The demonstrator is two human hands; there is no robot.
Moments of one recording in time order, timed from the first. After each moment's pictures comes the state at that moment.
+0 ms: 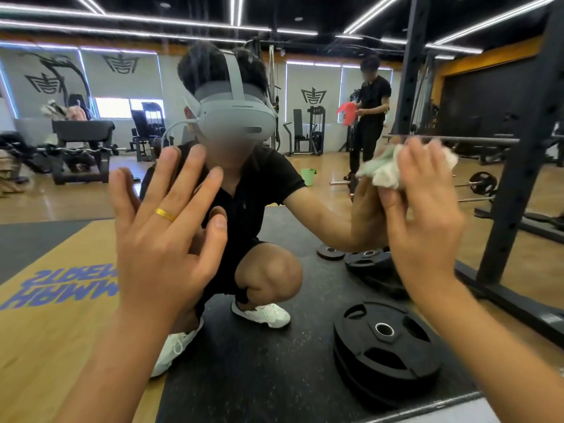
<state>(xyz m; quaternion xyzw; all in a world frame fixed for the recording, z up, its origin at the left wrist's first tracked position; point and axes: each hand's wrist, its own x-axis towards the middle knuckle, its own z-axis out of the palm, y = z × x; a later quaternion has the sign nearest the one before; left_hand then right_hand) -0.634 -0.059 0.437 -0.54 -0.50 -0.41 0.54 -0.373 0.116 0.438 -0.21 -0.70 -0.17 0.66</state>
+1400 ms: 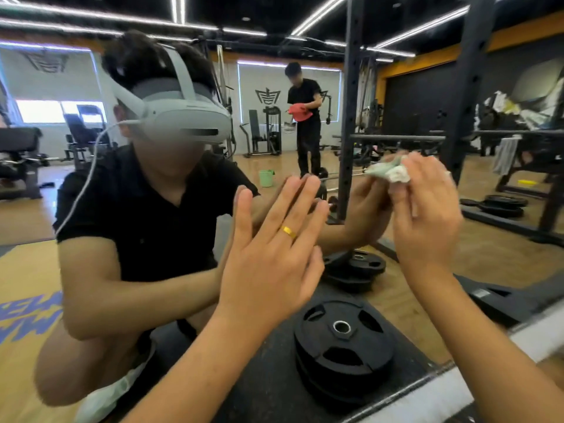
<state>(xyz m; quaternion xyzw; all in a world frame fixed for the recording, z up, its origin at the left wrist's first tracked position) -0.485 0.046 0.438 -0.65 -0.51 -0.28 0.48 -0.282 0.176 0.444 -0.31 -0.63 -0.22 0.68</state>
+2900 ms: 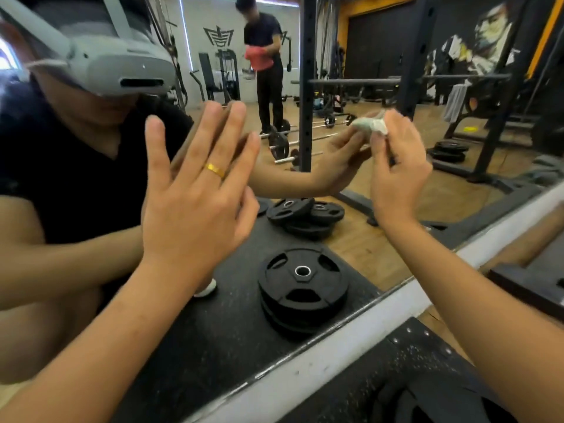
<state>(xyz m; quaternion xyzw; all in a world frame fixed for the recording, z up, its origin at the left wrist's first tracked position) -0.485 0.056 0.426 -0.62 -0.50 -0.28 0.54 -0.235 0.200 0.412 -0.39 -0.59 -0.10 0.71</state>
